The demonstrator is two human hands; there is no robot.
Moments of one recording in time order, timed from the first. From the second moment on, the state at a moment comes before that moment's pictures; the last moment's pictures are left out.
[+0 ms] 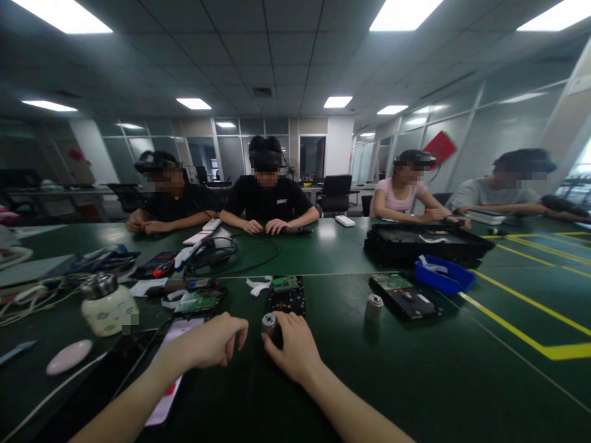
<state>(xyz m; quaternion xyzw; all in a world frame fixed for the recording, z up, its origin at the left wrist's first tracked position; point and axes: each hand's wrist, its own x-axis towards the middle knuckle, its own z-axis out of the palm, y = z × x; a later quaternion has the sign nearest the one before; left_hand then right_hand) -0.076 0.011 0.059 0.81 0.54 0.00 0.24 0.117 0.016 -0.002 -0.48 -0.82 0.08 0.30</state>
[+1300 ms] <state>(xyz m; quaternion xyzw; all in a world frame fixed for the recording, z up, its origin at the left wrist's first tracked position) -0.038 0.018 0.046 0.83 0.47 0.29 0.11 0.118 0.016 -0.006 -0.45 -0.83 0.07 0.32</state>
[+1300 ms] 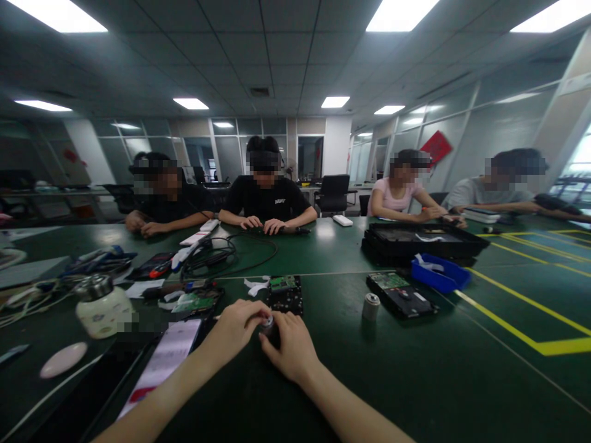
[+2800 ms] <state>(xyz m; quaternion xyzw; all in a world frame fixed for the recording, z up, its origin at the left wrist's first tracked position) -0.041 0.027 0.036 0.73 0.48 0.41 0.25 0.119 0.014 -0.002 -0.46 -0.83 0.10 0.31</state>
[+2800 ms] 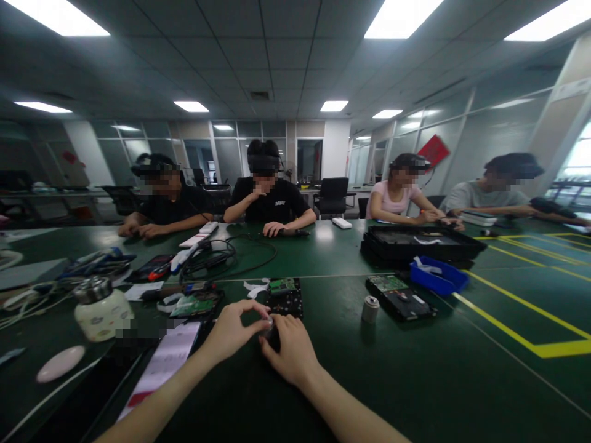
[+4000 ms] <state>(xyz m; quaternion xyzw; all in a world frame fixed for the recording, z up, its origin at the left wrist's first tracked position) -0.043 0.026 0.053 0.73 0.46 0.42 0.29 0.118 0.016 -0.004 -0.46 -0.83 0.09 0.30</state>
